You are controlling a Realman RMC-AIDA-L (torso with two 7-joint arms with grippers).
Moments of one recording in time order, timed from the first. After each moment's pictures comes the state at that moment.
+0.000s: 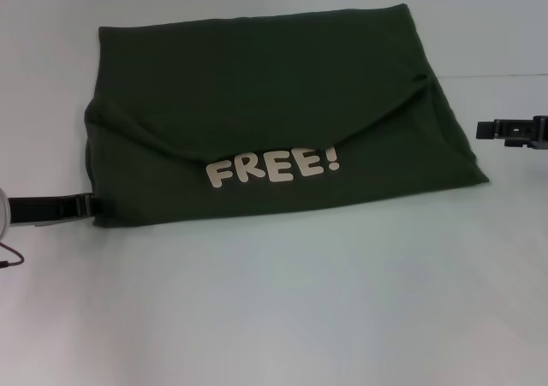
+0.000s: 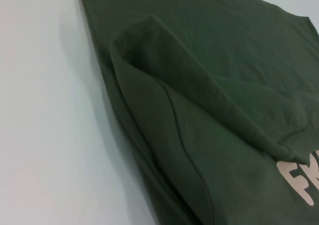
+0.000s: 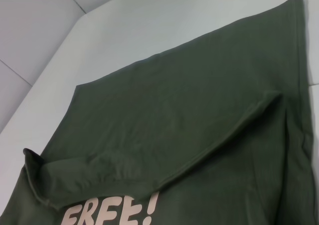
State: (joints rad) left arm -0.67 -1.93 0.64 0.38 2.25 1.02 -2.09; right arm 0.66 1.82 -0.61 -0.48 -2.14 -1.25 2.11
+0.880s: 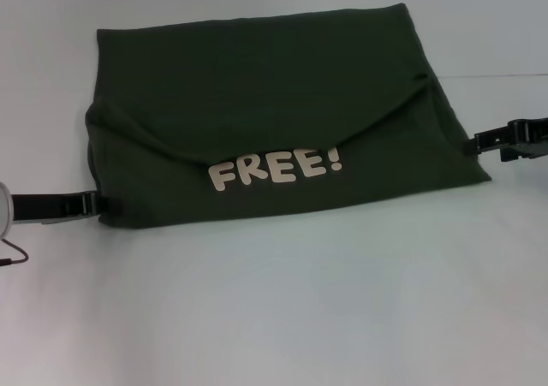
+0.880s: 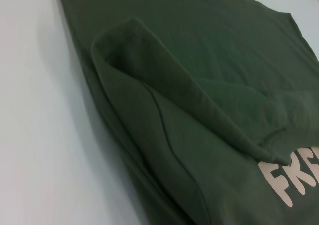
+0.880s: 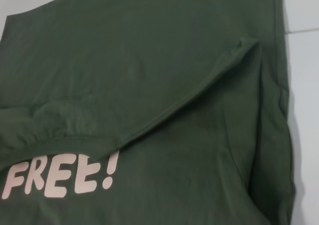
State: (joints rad) left arm -0.68 -1.93 0.64 0.39 2.25 1.07 -2.10; right arm 0.80 1.80 -0.77 -0.50 -2.40 -1.21 2.43
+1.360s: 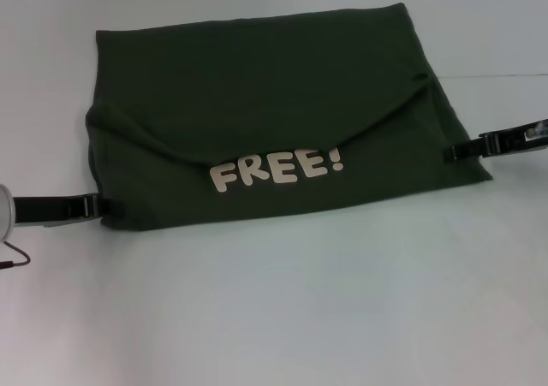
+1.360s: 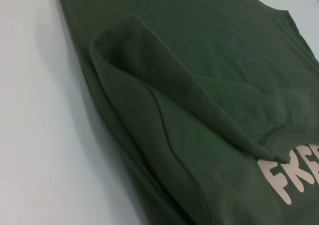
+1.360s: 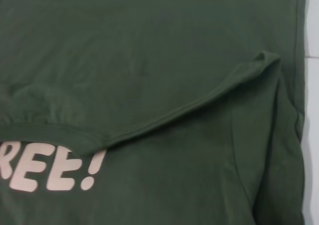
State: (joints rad) left arm -0.68 -1.93 0.64 0.39 2.25 1.08 -2.10; right arm 0.81 1.87 -0.86 -0.49 -2.40 -1.03 2.29
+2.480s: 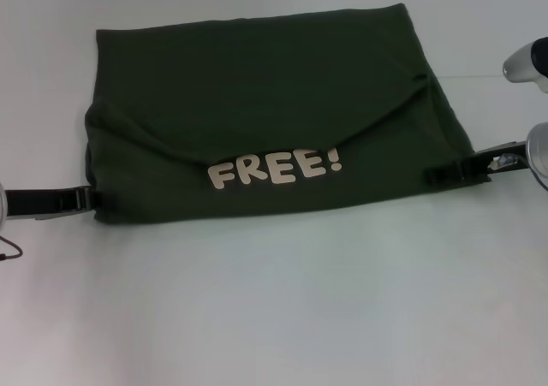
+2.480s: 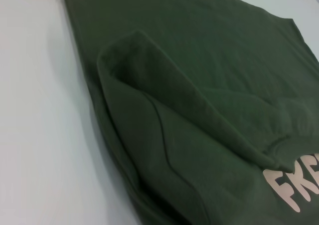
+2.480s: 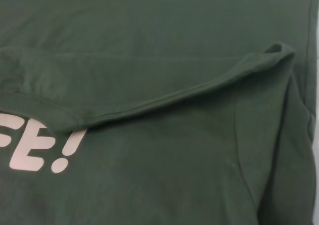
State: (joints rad) left arm -0.68 -1.92 0.64 0.39 2.25 1.07 -2.11; right arm 0.82 1.95 -0.90 -0.40 -2.40 -0.79 2.14
